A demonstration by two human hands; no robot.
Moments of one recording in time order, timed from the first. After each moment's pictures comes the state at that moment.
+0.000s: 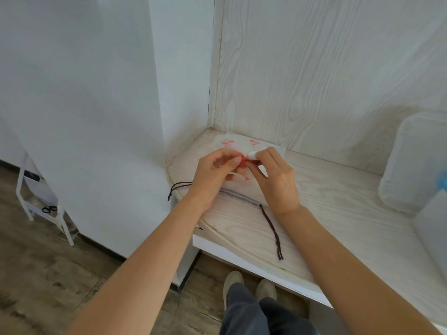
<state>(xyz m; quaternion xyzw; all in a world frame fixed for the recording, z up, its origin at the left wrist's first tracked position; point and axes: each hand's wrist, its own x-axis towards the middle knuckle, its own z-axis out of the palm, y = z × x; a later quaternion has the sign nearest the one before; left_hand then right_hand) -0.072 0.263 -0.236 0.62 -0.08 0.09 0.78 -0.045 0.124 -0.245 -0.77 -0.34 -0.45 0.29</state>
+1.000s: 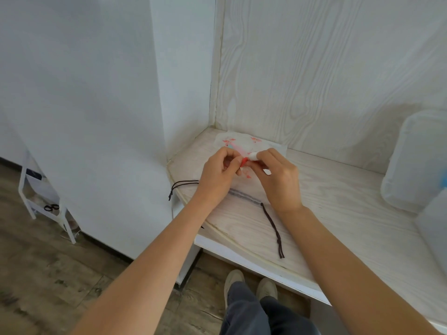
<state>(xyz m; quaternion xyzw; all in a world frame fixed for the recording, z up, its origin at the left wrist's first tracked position) -0.066 0.258 -0.246 0.76 -0.09 0.19 0.61 -0.044 0.119 -0.247 -0.79 -0.33 -0.43 0.29</state>
